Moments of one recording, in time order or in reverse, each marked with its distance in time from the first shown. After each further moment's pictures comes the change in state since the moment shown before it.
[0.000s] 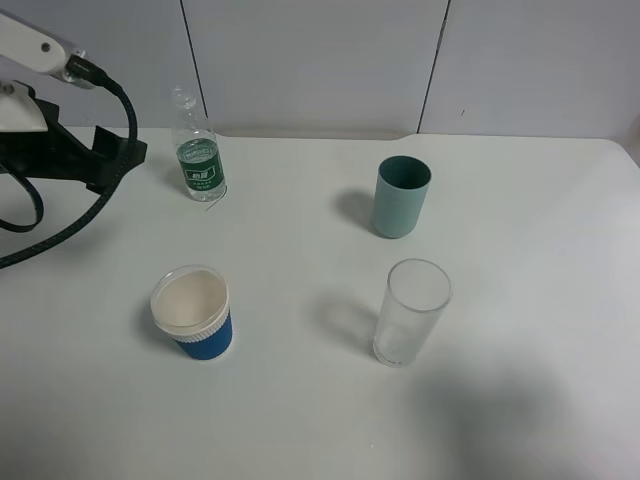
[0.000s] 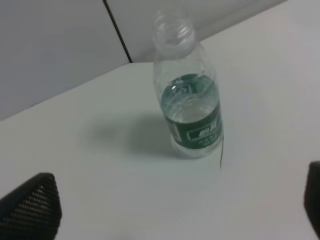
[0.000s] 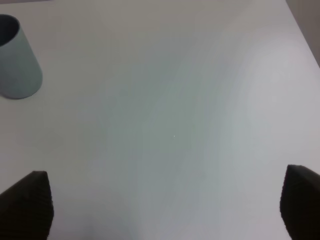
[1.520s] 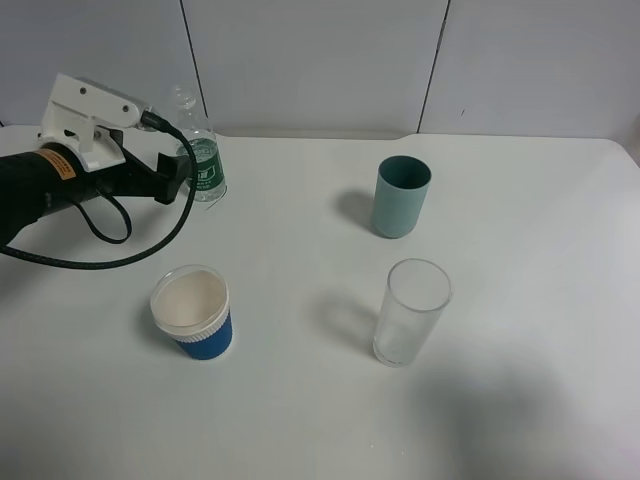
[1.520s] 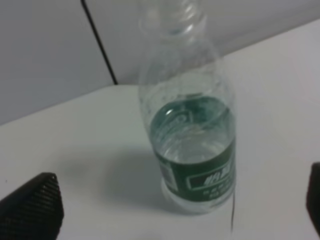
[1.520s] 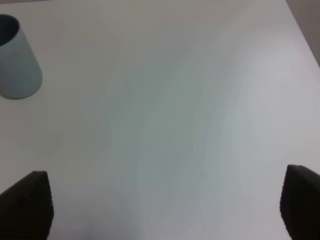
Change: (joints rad) left arm 0.062 0.516 -0.006 0.042 -0.622 -0.061; right arm 0.000 0.000 0.000 0.000 0.000 0.000
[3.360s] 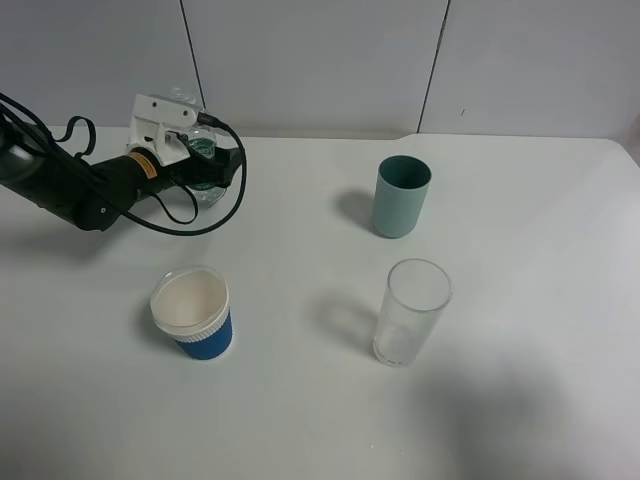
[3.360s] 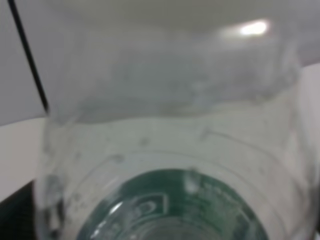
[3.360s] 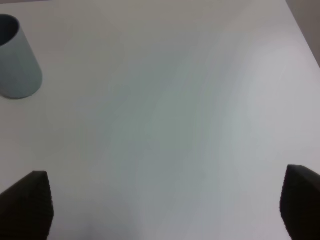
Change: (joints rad) left arm 0.008 0.471 -0.391 0.144 -0.187 -0.231; right arm 0.000 0.000 0.000 0.000 0.000 0.000
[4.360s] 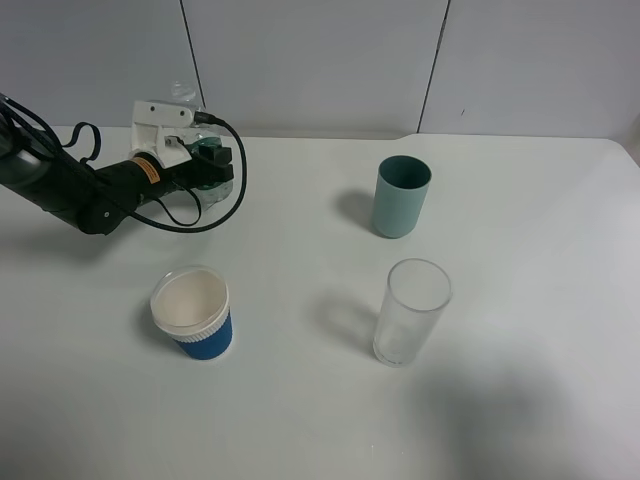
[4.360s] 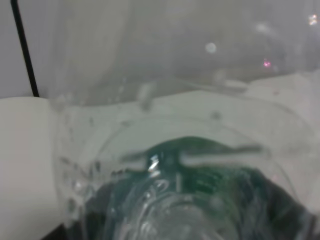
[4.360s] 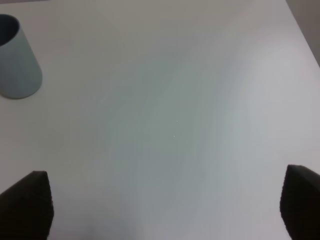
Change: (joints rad) left arm 0.000 0.022 -0.006 0.009 -0.013 -0.105; right arm 0.000 0.000 0.000 0.000 0.000 0.000
